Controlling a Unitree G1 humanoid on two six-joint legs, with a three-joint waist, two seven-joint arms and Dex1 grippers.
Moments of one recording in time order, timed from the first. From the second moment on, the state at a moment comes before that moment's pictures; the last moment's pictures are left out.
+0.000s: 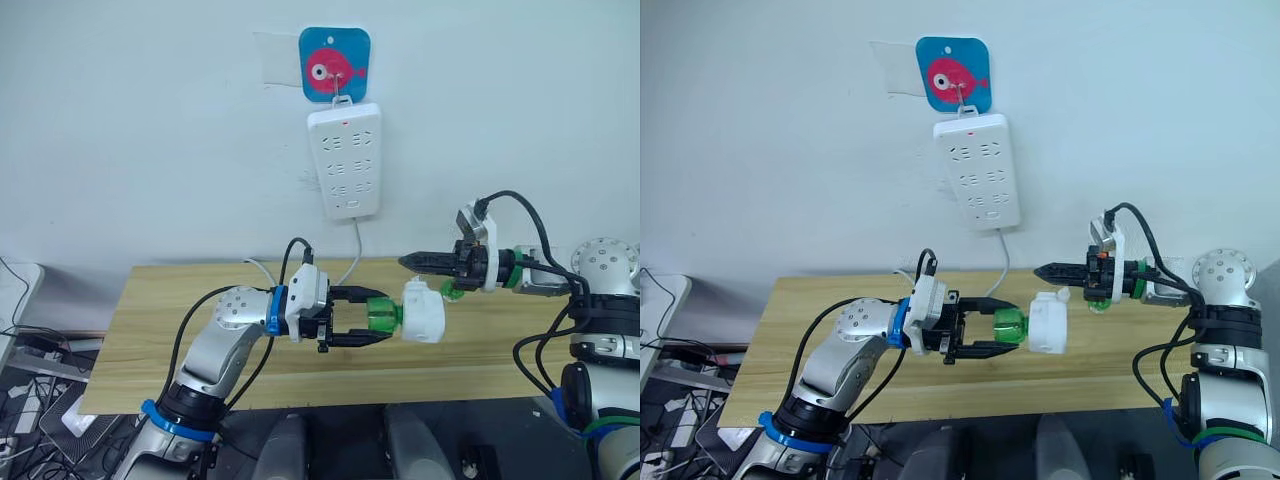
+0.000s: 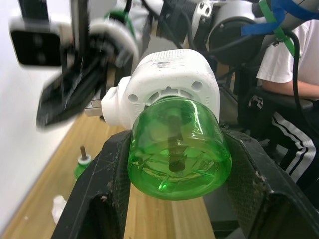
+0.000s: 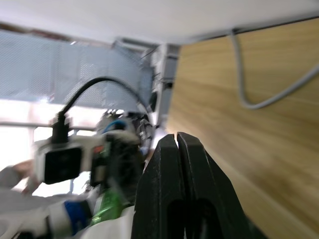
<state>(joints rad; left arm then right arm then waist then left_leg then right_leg) -0.33 0.39 -0.25 -0.15 -0.42 0.12 -1.21 -0.74 -0.57 -0.26 0.37 1.17 1.57 0.49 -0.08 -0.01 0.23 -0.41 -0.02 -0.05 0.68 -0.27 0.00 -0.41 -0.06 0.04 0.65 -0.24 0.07</state>
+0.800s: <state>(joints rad) -0.39 0.38 -0.23 0.03 -0.30 -0.23 -1.21 -0.54 -0.93 -0.07 0.32 1.64 1.61 0.57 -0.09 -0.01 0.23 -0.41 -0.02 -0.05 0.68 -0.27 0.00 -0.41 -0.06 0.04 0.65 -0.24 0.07</state>
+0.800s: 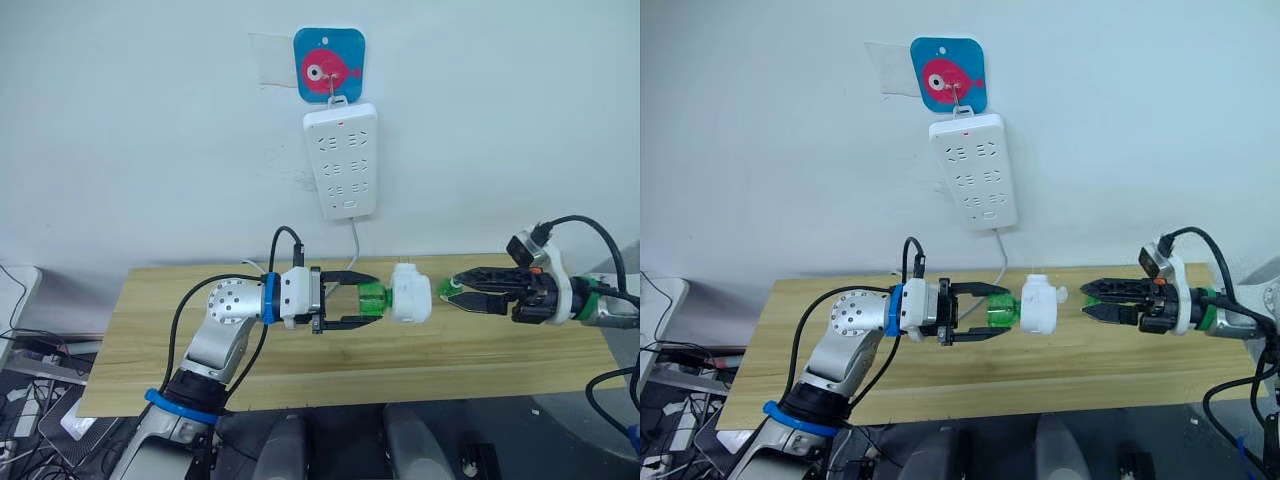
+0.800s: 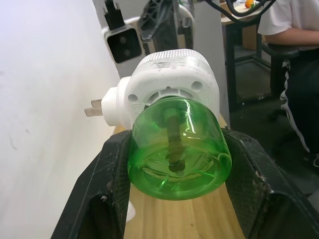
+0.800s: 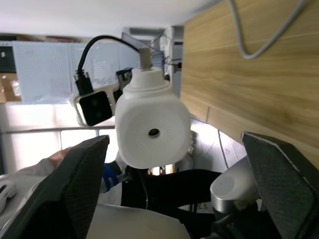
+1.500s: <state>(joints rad) -0.39 0.37 -0.24 0.01 -0.30 -0.22 -1.20 -0.48 -0.87 0.02 0.17 1.94 1.43 0.29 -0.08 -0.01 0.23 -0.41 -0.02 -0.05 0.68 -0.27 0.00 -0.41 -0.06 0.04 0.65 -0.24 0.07</state>
